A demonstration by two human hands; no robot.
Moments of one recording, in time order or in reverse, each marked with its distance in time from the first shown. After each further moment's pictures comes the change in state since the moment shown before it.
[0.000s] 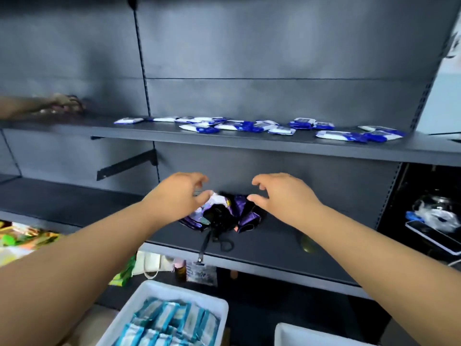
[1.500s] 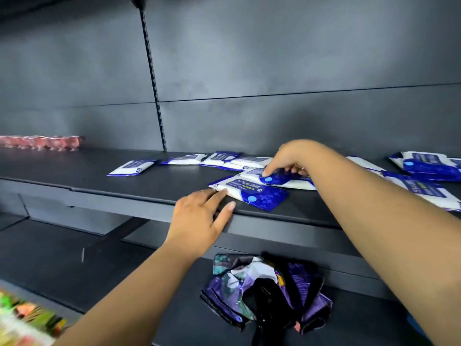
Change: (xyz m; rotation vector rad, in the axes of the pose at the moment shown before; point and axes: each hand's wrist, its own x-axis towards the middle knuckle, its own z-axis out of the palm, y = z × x) left_hand 0.271 -0.209 0.066 0.098 0.353 0.073; right_hand 0.450 0.039 0.027 0.244 -0.396 0.390
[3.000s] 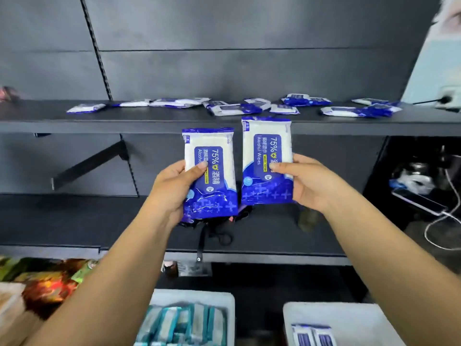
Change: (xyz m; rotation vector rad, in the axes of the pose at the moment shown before) left_hand -0.174 0.152 -0.121 -1.638 -0.204 -0.742; right_hand -0.336 0.115 0.143 1.485 0.105 -0.126
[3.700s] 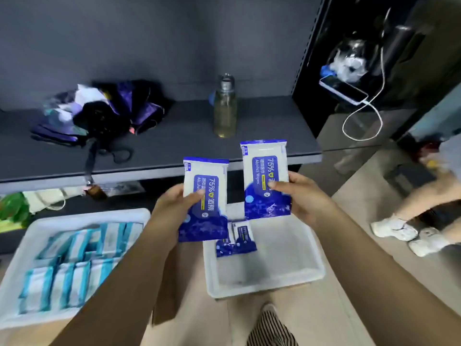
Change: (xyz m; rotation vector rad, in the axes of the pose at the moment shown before) left_hand -0.063 -0.287 0.172 0.240 -0.019 -0.529; right_hand -0.102 0.165 -0.291 -0.030 0.432 0.414
